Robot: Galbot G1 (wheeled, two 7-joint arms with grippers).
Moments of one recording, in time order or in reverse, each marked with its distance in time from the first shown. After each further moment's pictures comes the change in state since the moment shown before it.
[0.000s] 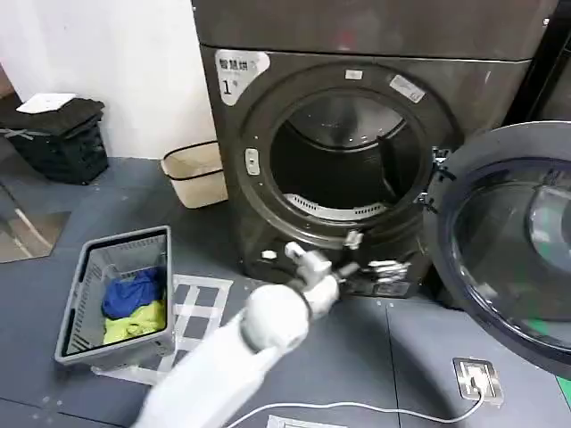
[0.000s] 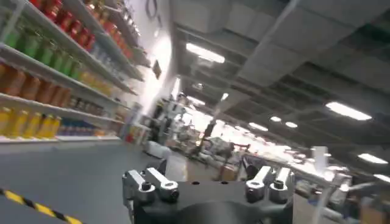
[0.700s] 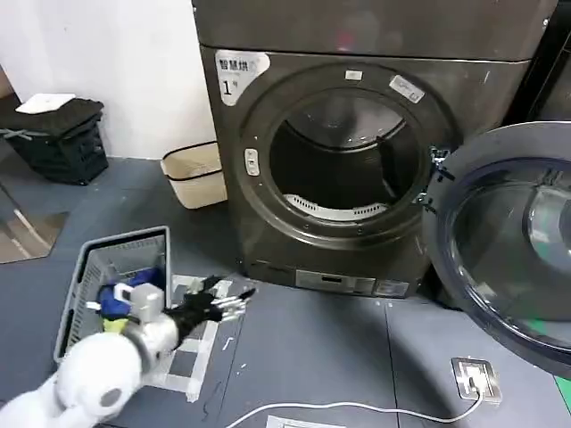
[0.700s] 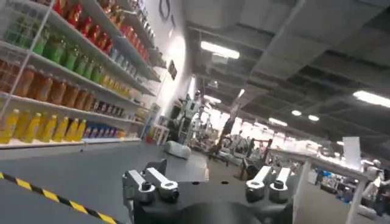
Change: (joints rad) left arm 0.535 0.594 -0.564 -0.356 -0.580 0.167 -0.318; right arm 0.036 -0.055 -0.091 -0.109 0.001 0.073 -0.002
